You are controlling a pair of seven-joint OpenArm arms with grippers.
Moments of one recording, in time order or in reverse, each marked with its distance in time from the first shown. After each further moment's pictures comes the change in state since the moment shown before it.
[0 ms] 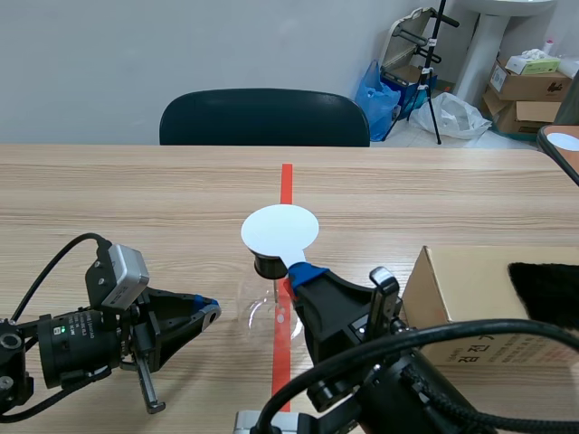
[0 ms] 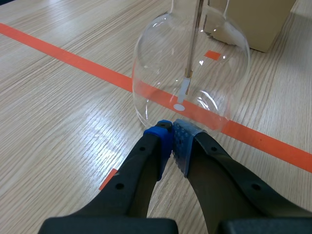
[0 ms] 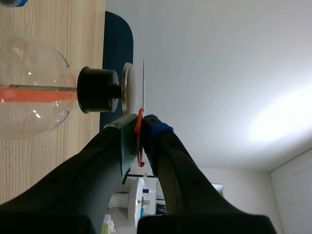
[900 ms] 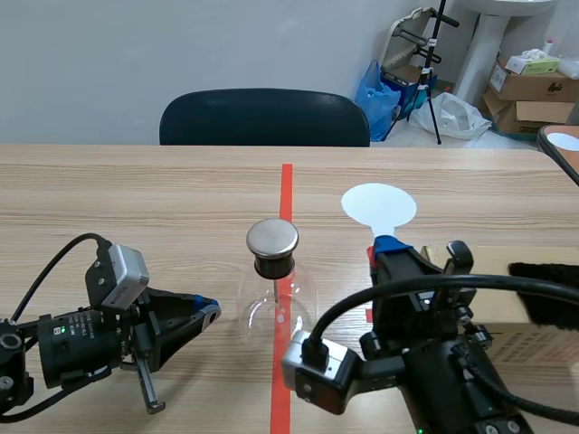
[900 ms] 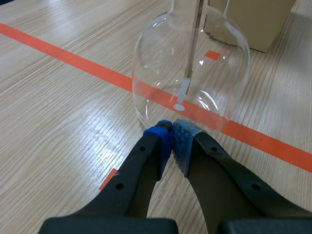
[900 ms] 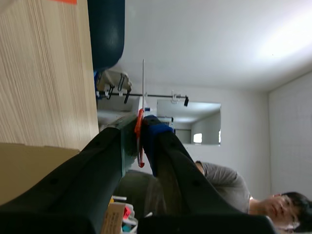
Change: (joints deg) left arm 0.0 0.0 0.0 0.0 0.0 0.0 0.0; right arm 0.0 0.0 0.0 0.0 0.0 0.0 -24.0
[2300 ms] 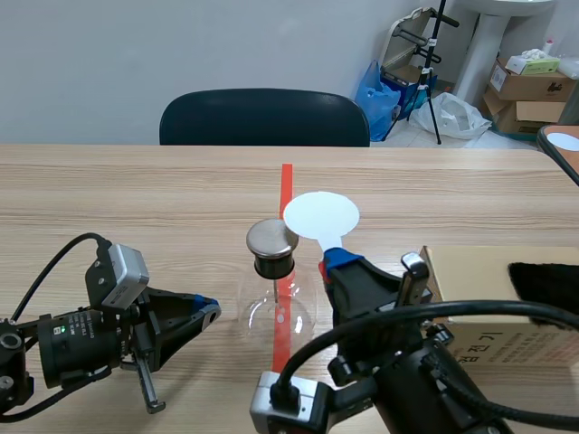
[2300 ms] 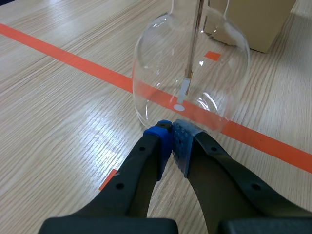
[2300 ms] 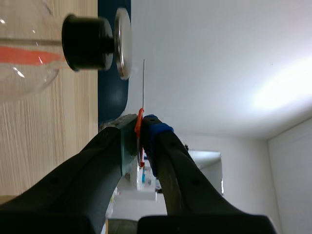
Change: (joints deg) left arm 0.0 0.0 0.0 0.0 -0.1 0.0 0.0; right arm 0.0 0.0 0.0 0.0 0.0 0.0 16.3
